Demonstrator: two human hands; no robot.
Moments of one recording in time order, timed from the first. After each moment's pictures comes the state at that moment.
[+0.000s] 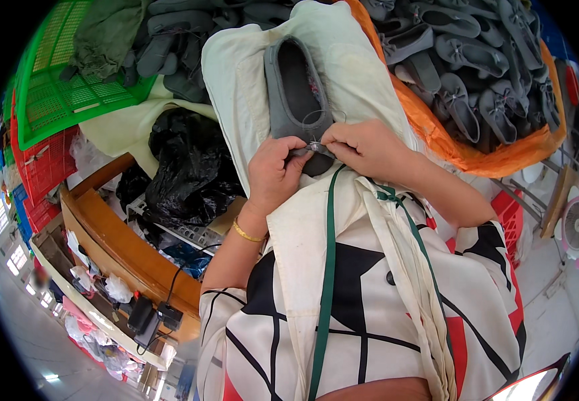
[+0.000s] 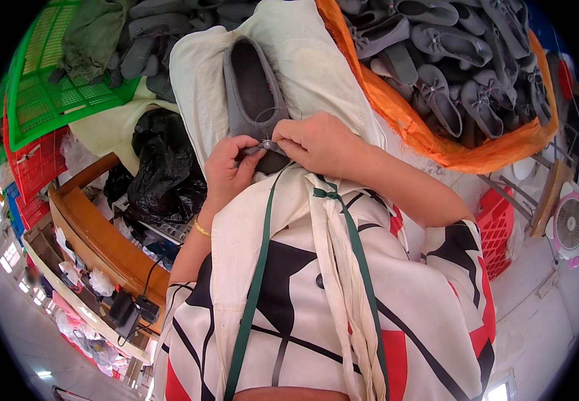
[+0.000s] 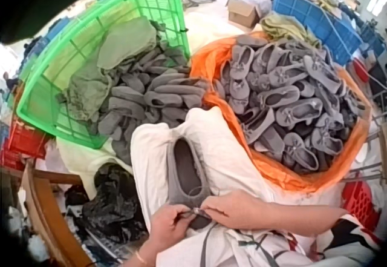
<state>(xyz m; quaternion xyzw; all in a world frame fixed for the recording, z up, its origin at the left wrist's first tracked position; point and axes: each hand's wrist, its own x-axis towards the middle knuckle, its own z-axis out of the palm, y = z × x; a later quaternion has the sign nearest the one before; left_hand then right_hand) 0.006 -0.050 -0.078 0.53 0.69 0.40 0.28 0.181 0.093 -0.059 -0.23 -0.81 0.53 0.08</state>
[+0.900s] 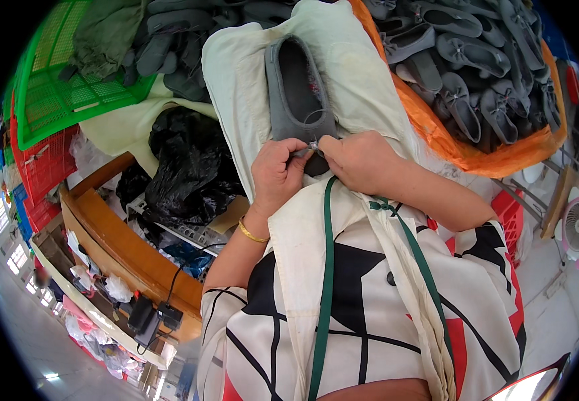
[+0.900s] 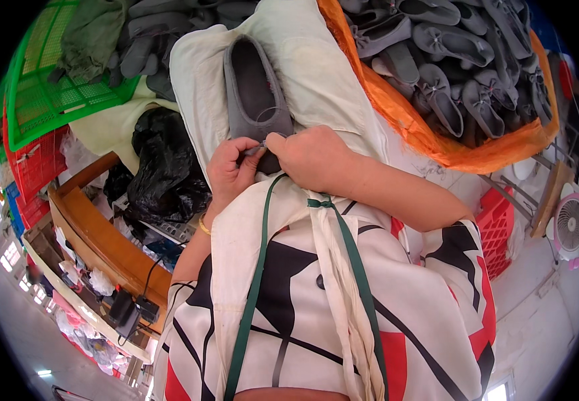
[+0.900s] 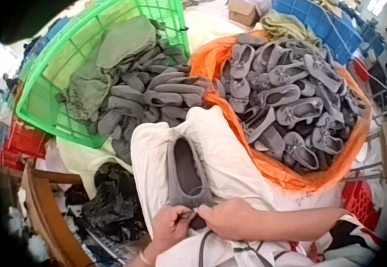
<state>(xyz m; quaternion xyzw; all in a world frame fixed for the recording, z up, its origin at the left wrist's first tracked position) 0.017 -0.051 -0.078 0.49 0.71 0.43 0.25 0.176 0.074 -0.055 -0.19 -0.91 0.37 0.01</state>
